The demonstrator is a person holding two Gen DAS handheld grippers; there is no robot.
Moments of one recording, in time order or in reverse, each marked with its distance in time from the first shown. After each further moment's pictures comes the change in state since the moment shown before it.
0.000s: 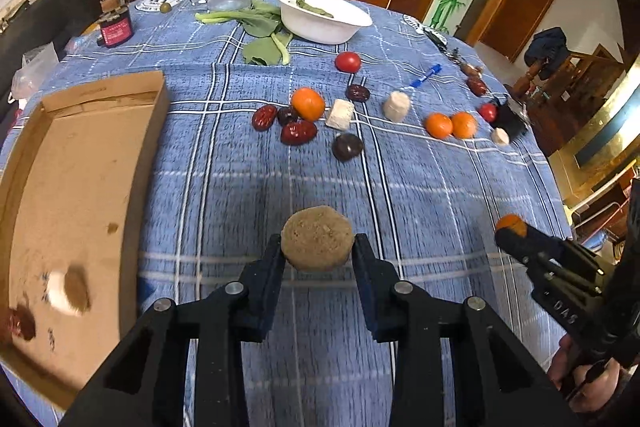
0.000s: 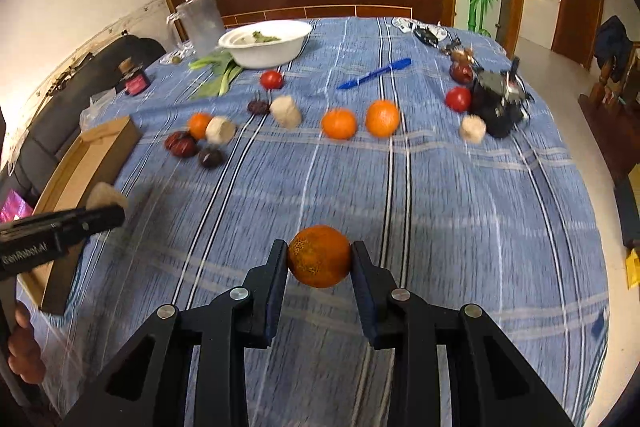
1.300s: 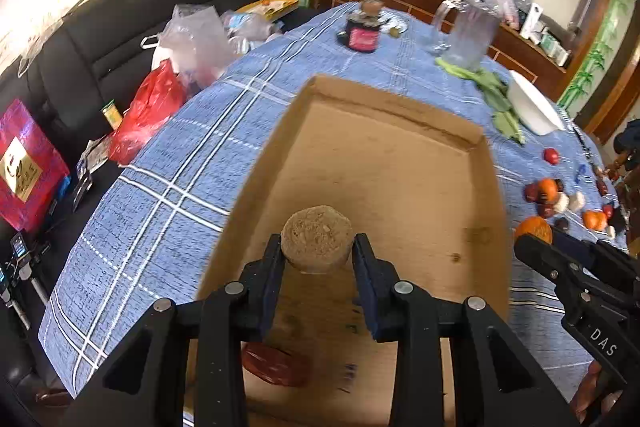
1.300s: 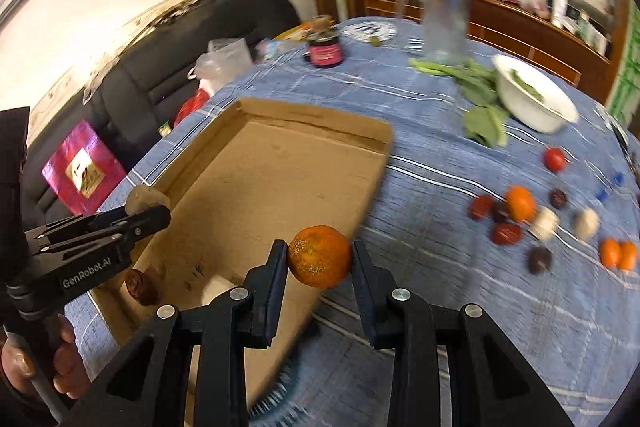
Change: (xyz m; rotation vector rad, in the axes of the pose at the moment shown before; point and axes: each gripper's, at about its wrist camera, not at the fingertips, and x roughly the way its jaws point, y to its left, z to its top) left arm -0.070 0.241 -0.014 -0.300 -0.093 0.307; right arm 0.059 0.281 0.057 -0.314 0.053 0.271
